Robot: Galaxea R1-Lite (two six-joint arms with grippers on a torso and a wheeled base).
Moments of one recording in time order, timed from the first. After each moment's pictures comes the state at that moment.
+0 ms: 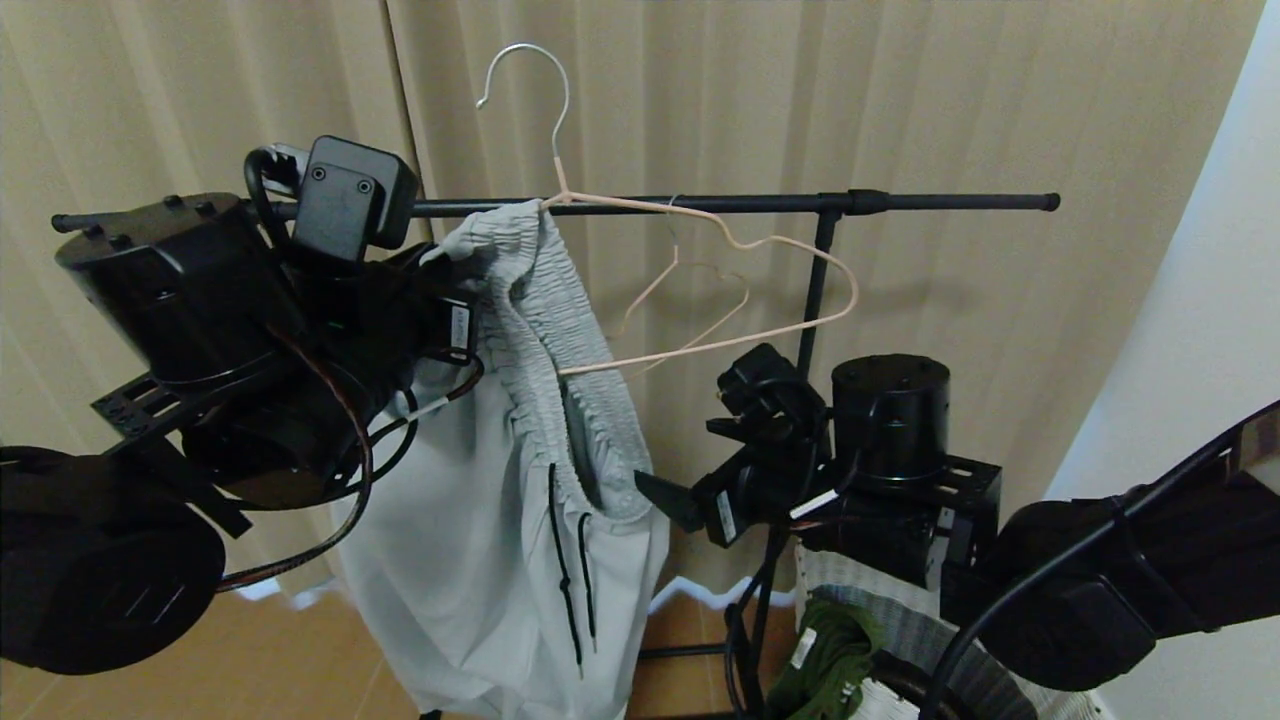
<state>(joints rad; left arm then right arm) -0.52 1.66 -0.81 -1.01 0.45 0.38 0.70 1.94 -0.87 -0.76 0.03 -0.01</state>
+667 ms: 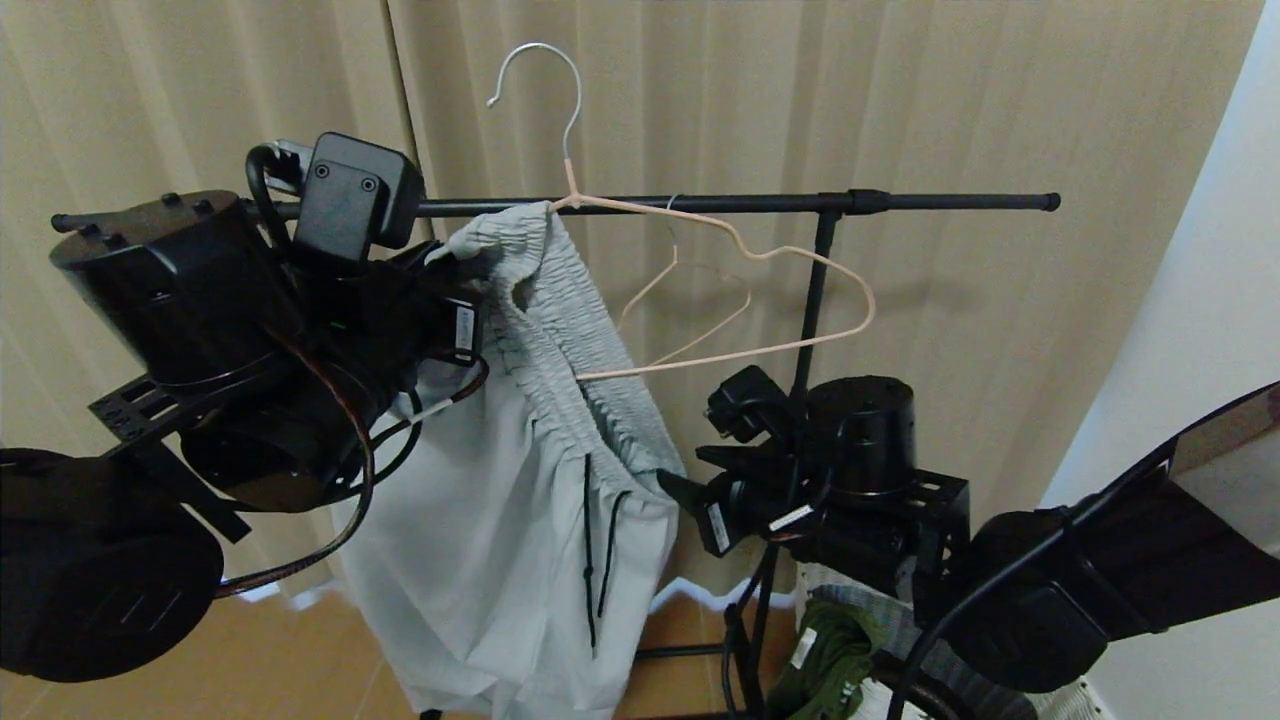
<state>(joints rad) -0.53 1.65 -0.81 -1.01 0.45 0.39 0.69 1.99 -0.87 -0.76 -0.05 -0.01</state>
